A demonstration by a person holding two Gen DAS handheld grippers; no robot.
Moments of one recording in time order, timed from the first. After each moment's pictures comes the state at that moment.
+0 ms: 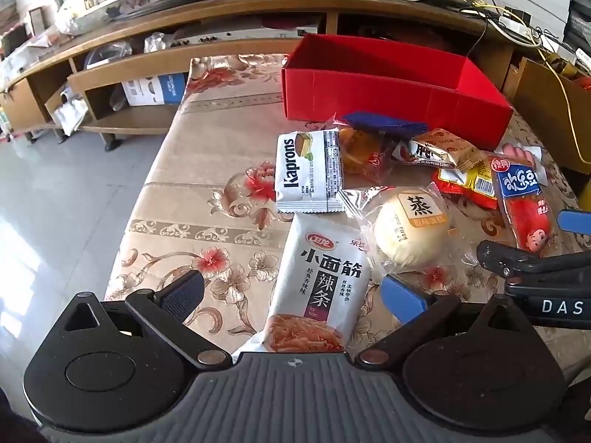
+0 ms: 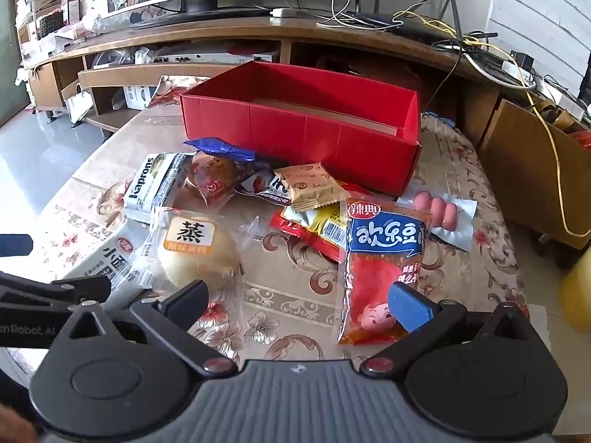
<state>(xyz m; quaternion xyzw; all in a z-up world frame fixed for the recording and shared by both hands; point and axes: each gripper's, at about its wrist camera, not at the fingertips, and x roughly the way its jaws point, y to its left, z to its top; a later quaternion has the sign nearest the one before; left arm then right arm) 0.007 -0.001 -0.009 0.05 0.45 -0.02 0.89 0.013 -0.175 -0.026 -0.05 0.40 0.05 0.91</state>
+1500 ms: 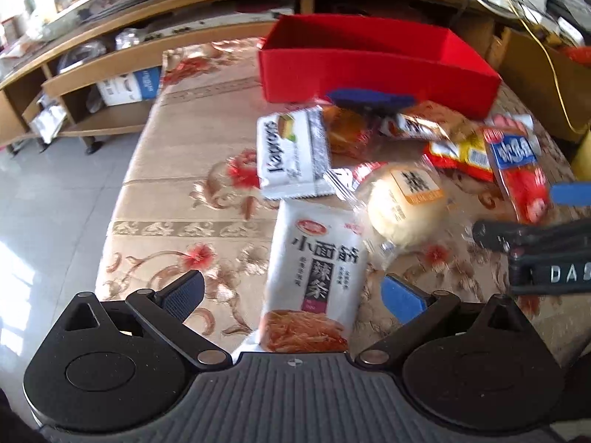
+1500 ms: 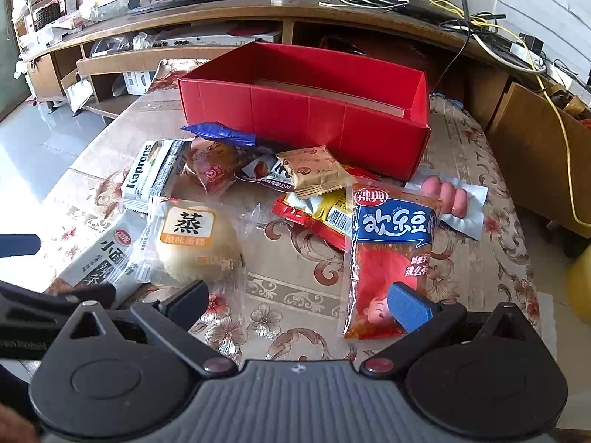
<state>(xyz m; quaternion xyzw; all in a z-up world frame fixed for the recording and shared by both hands) 0.014 -0.003 -0.024 0.08 0.47 -0.07 0.88 0.024 -0.177 -0.030 -0.04 0.43 0.06 0.90</state>
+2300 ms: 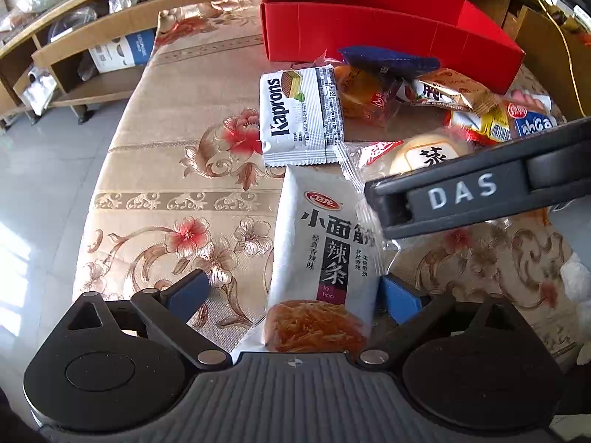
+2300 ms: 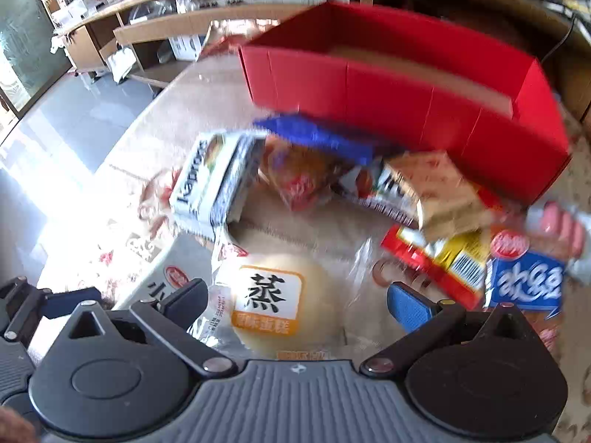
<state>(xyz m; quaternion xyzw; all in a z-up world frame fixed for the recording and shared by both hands) 0.031 0.004 -0.044 0.07 0.52 -0.06 0.85 0.098 -0.122 -0.056 -0.02 0.50 0.15 0.85</state>
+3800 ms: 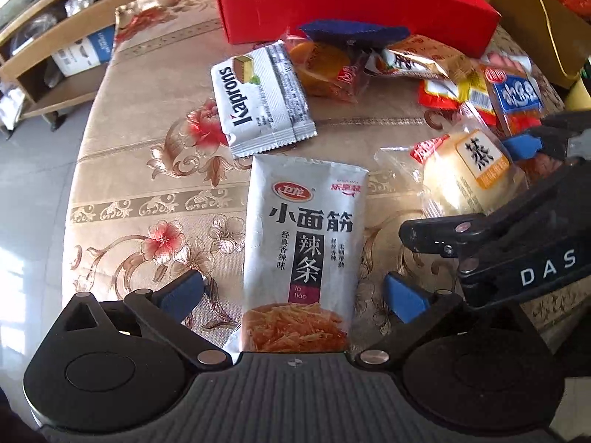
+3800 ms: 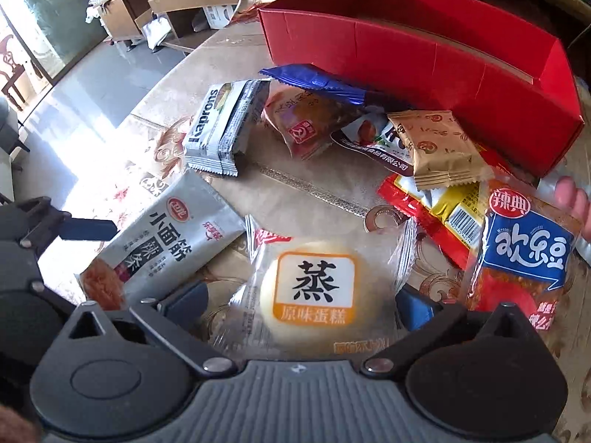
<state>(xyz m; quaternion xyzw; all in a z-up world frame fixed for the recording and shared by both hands) 0.042 -0.006 -0.048 0.11 0.56 -0.10 0.82 0.084 -0.155 -0.059 -0.04 0.53 0.22 0.82</state>
